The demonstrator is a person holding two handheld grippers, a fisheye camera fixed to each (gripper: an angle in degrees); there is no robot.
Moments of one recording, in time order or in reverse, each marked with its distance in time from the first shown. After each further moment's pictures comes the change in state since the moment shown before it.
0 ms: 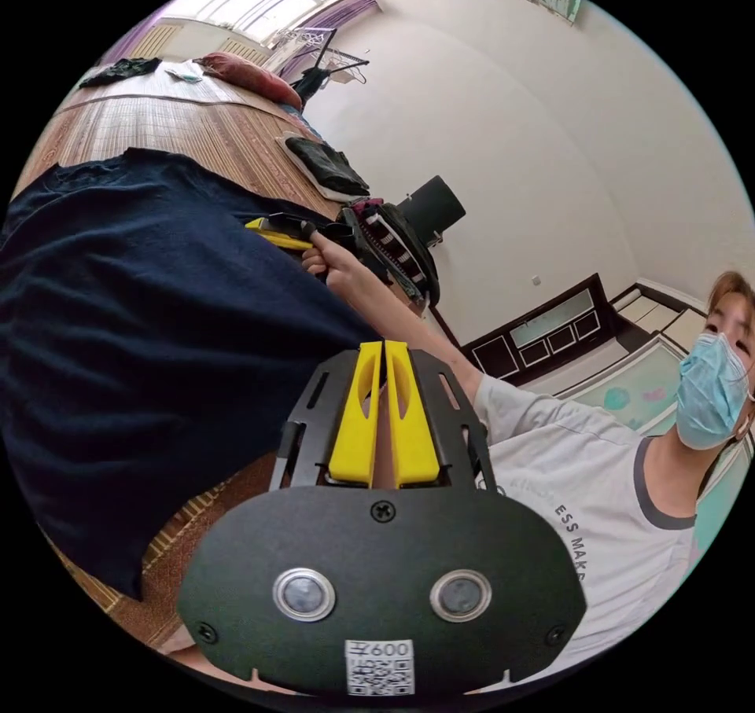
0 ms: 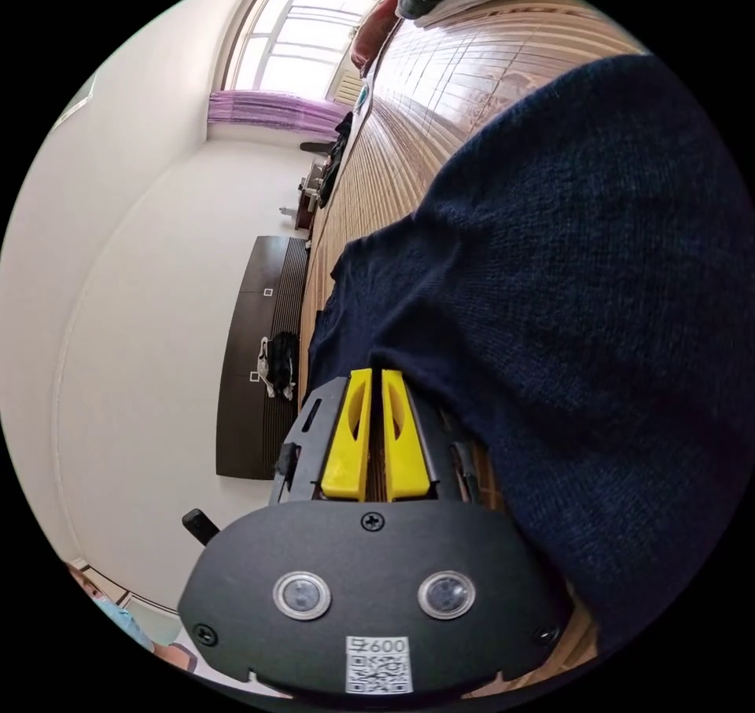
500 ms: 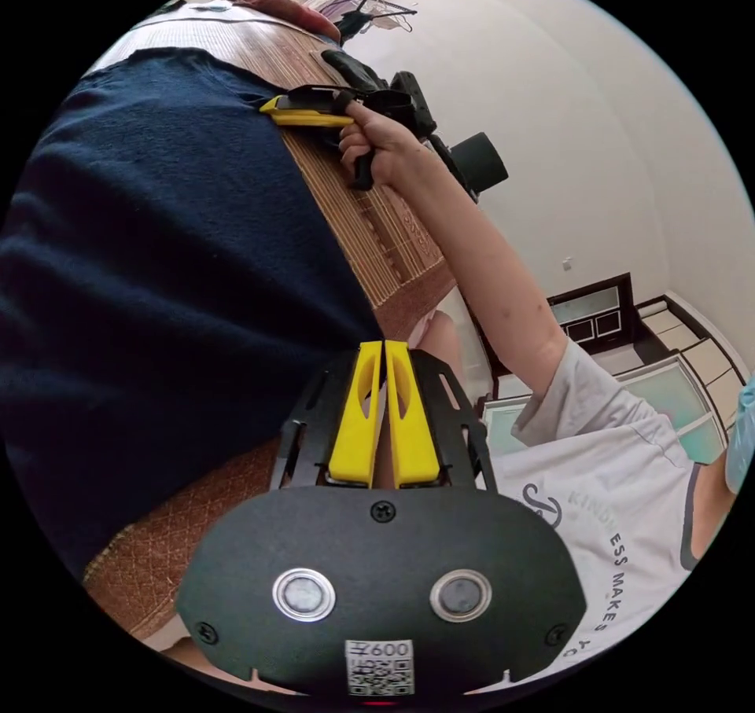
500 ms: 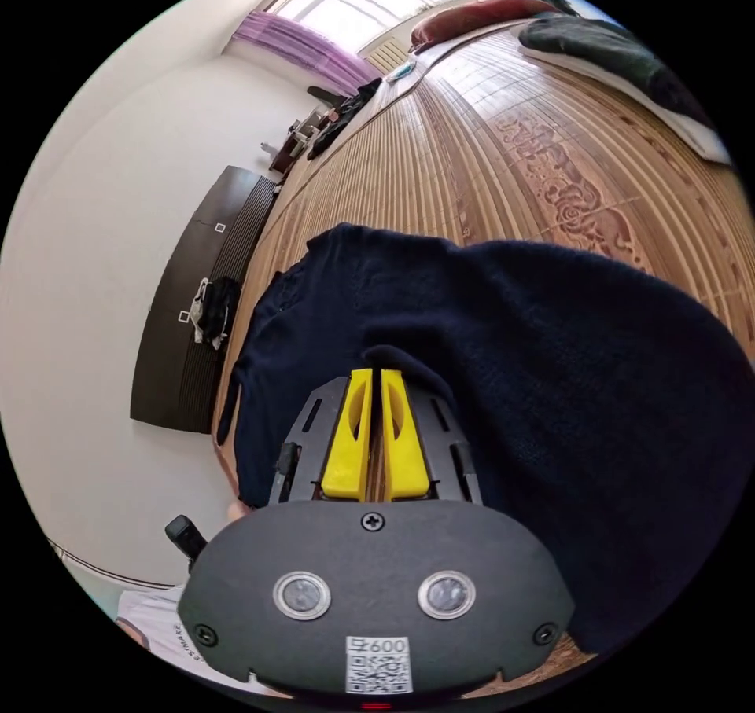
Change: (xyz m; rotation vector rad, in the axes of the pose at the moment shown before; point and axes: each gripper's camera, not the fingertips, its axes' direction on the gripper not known) left arm -0.017 0.043 0.140 -0.137 -0.010 -0.144; right arm -0.039 0.014 0.020 -0.122 0.335 -0.273
